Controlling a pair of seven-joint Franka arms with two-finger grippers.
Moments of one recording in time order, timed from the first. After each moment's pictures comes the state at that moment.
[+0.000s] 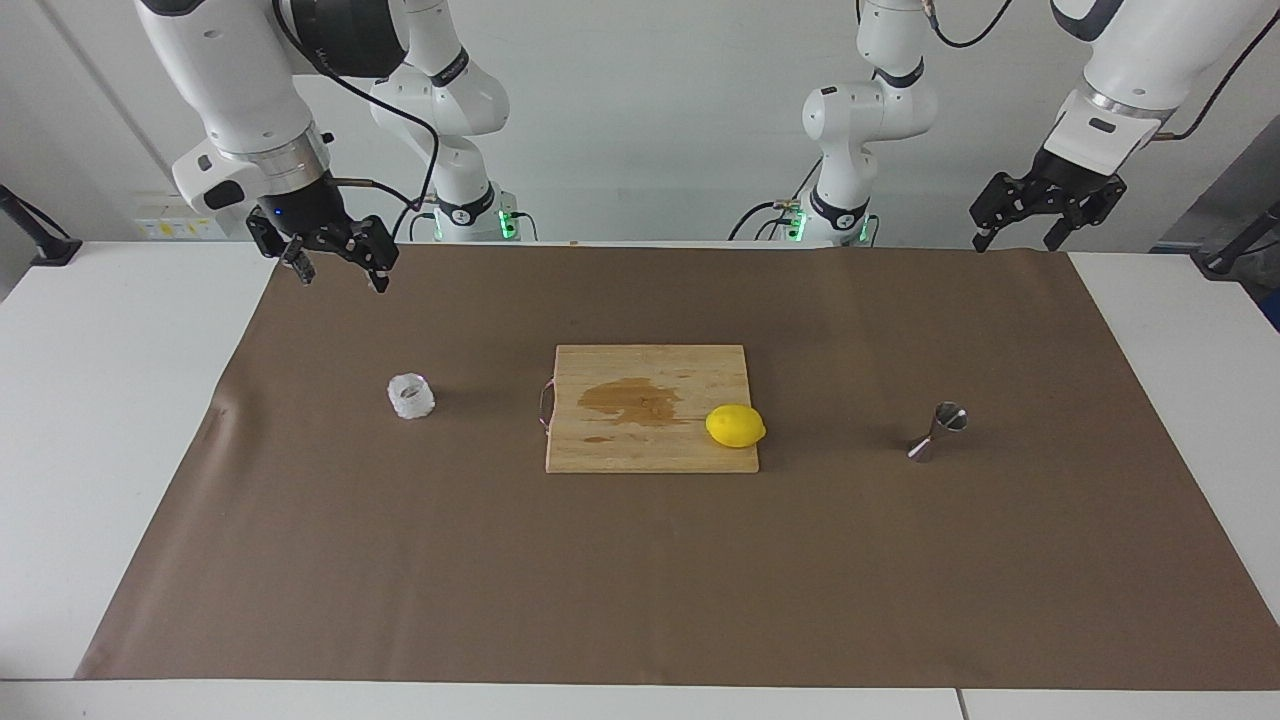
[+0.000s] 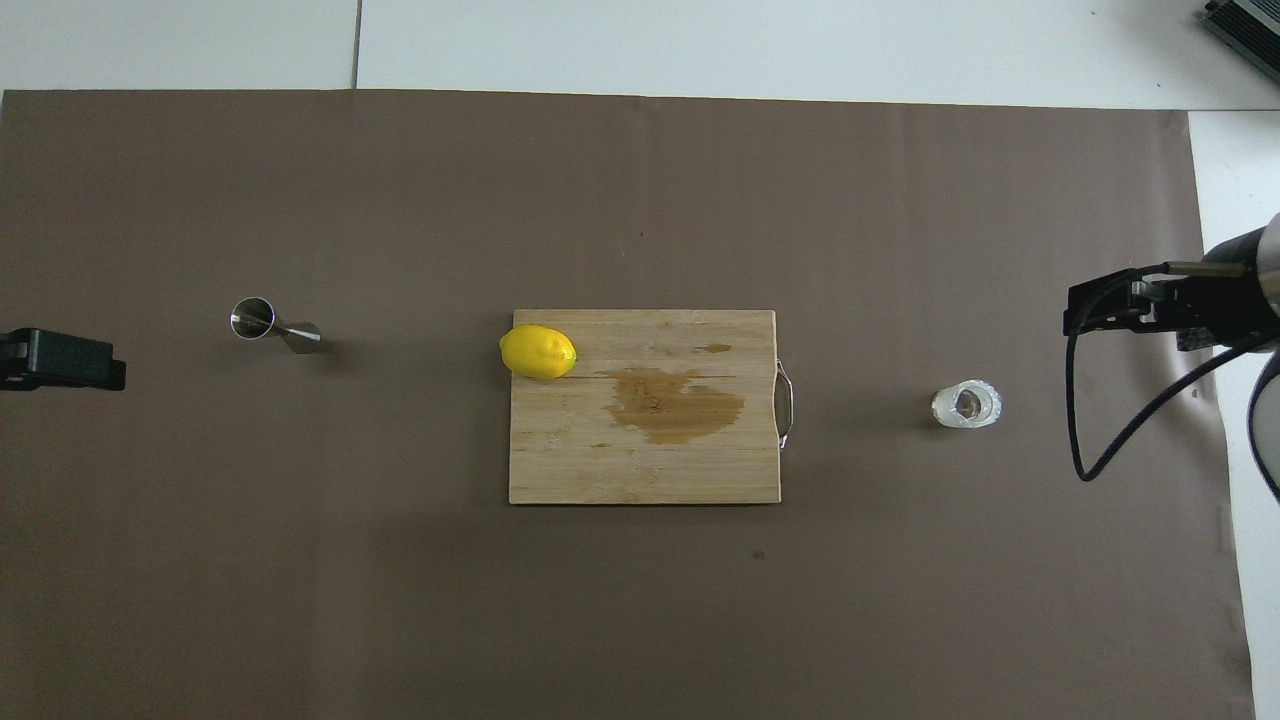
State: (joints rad) left arm 0.05 -0.15 -0.07 -1.69 -0.03 1.55 -0.01; right arm 0.01 -0.02 0.02 -1.62 -0.01 1.61 0.17
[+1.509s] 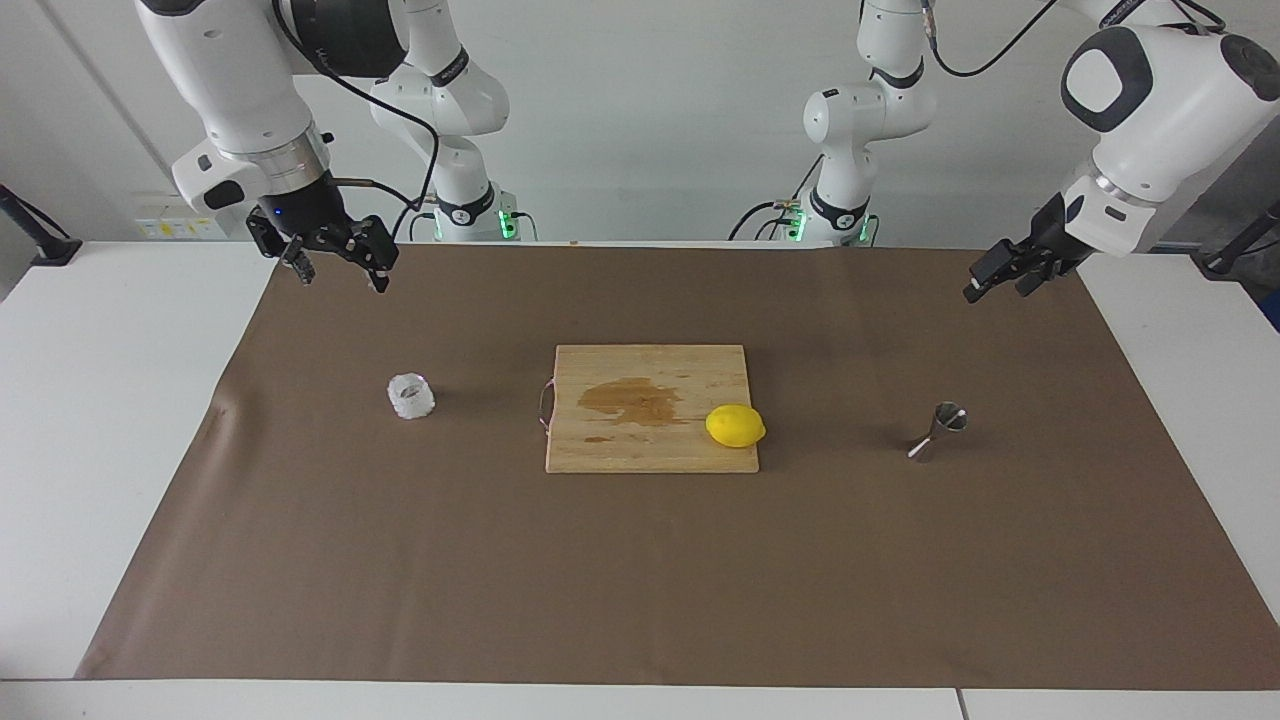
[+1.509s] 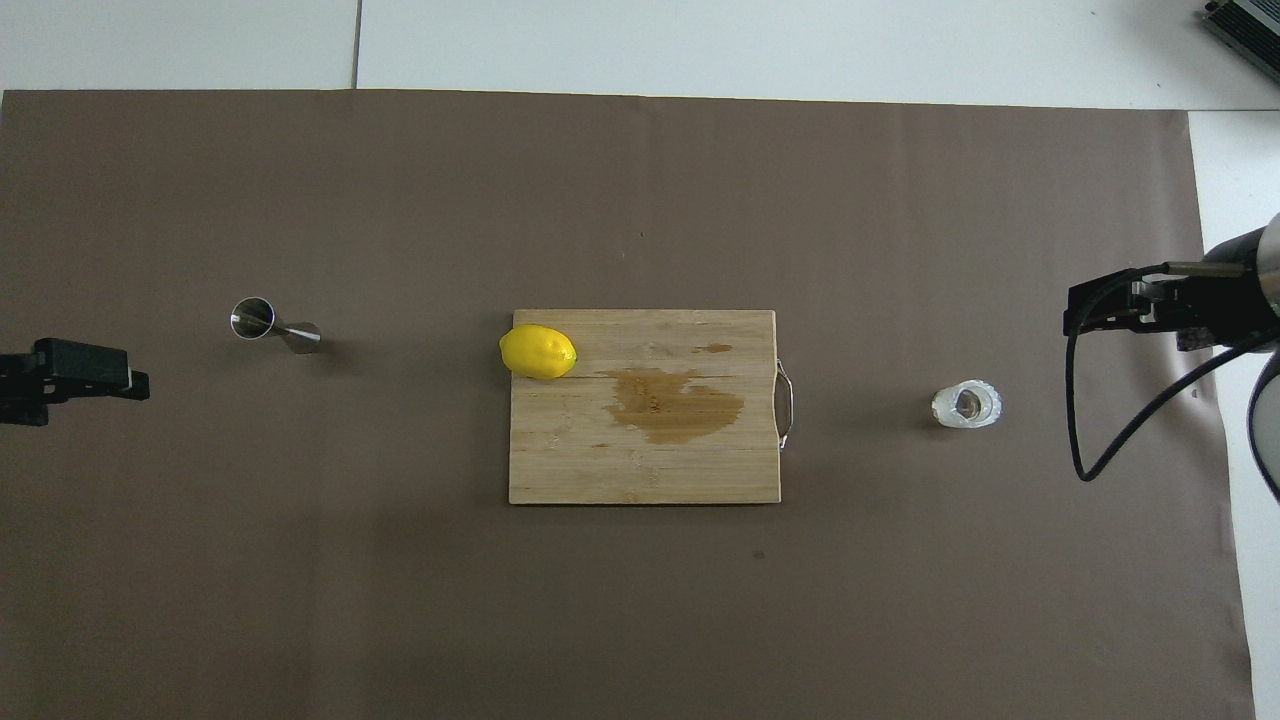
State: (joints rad) left arm 0.15 -0.08 -0.05 -1.87 -0.22 1.68 -0.11; right arm 0.01 -0.02 0.02 -1.62 -0.01 1.61 0.17
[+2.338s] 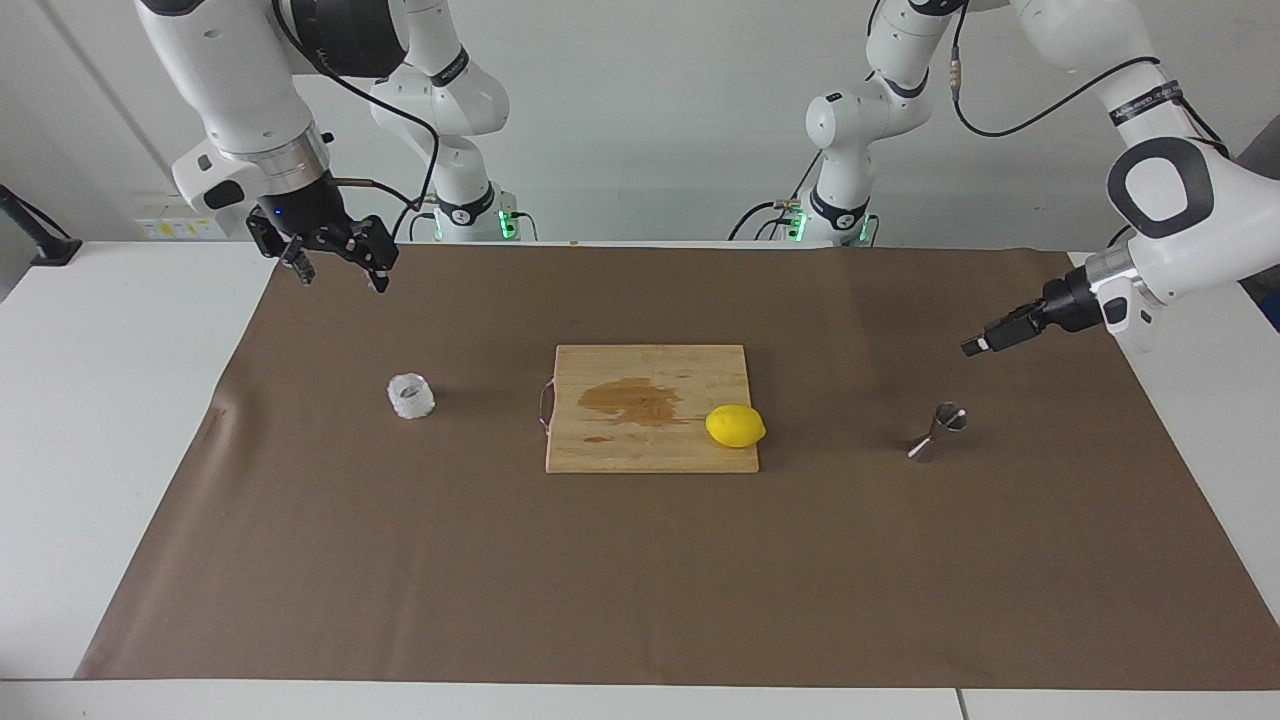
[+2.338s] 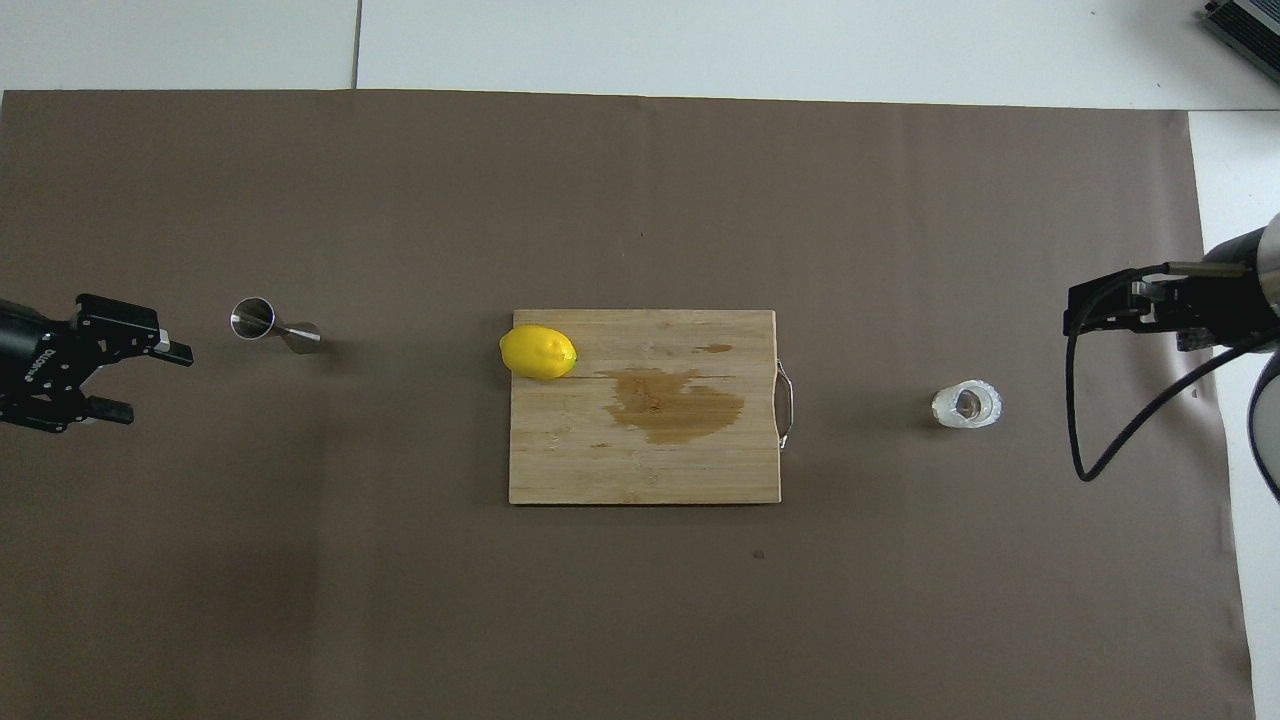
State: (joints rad) left arm 0.31 0.17 -0.06 -1.83 -0.52 1.61 -0.21; right arm 0.01 -0.02 0.02 -1.62 -0.01 1.61 0.17
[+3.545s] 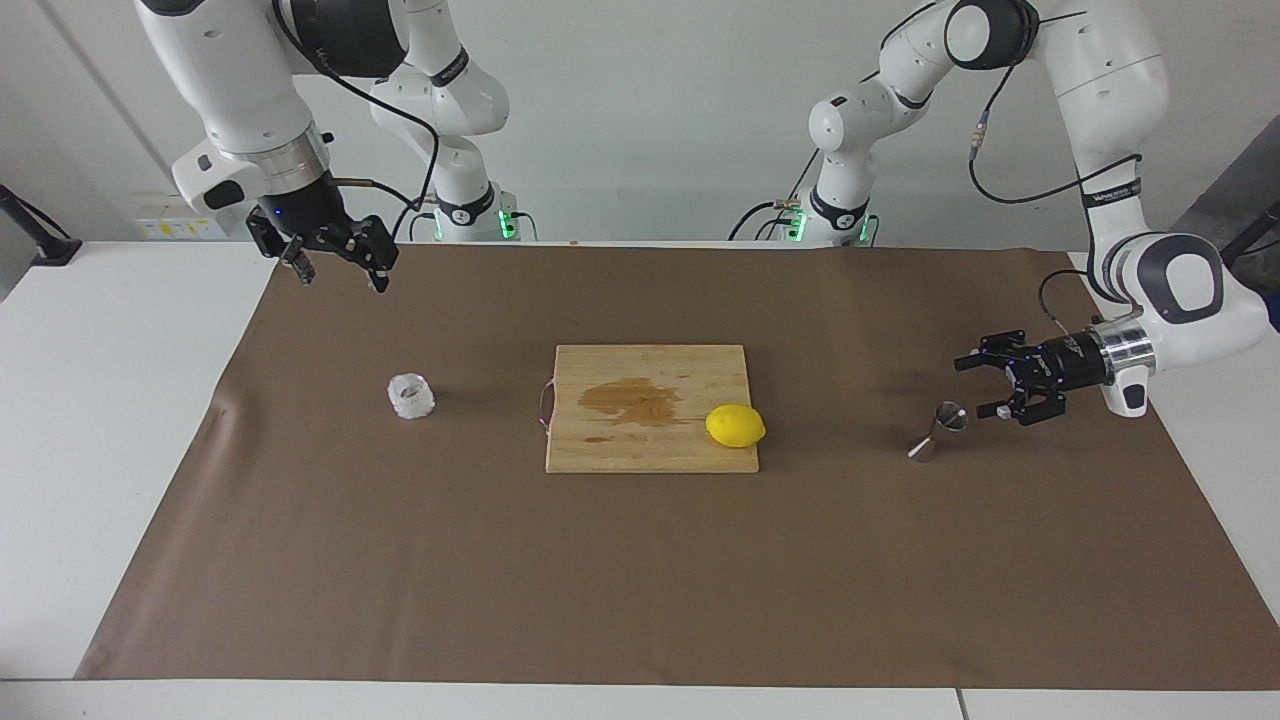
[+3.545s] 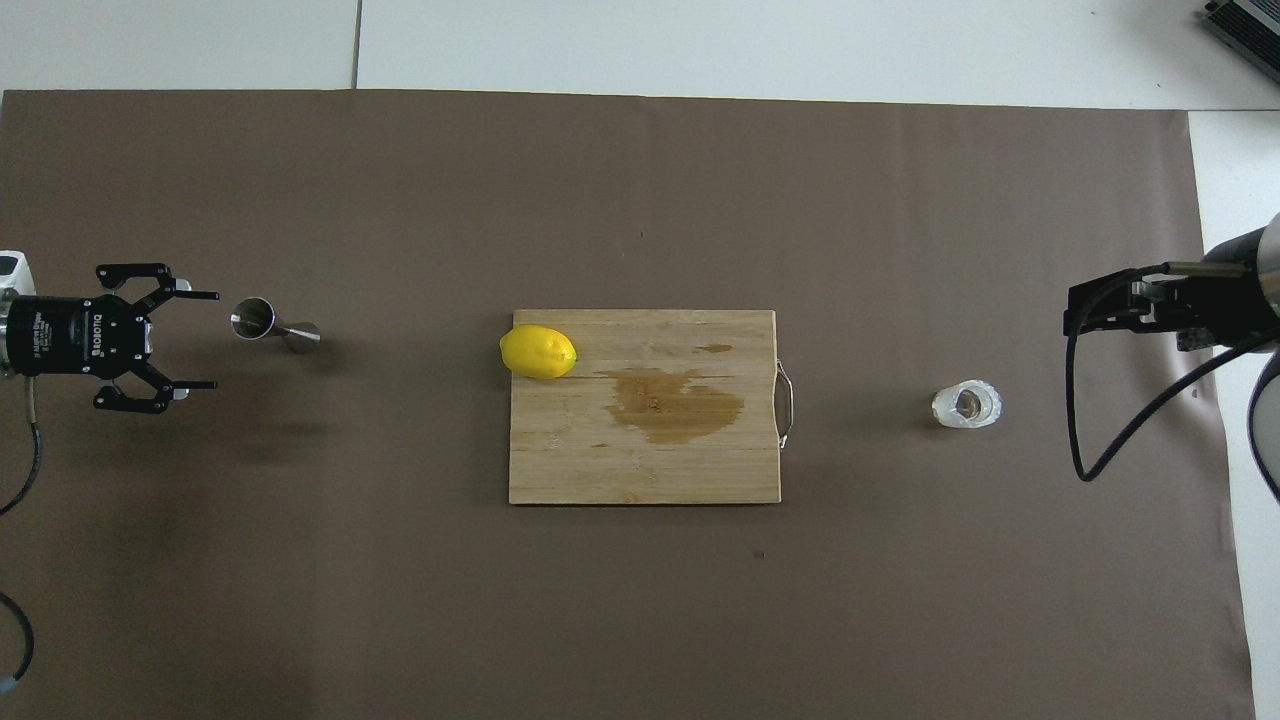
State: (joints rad) left arm 0.44 0.43 -0.07 -1.78 -0.99 1.55 -0.68; right arm 0.01 -0.02 0.02 -1.62 -0.01 1.61 0.17
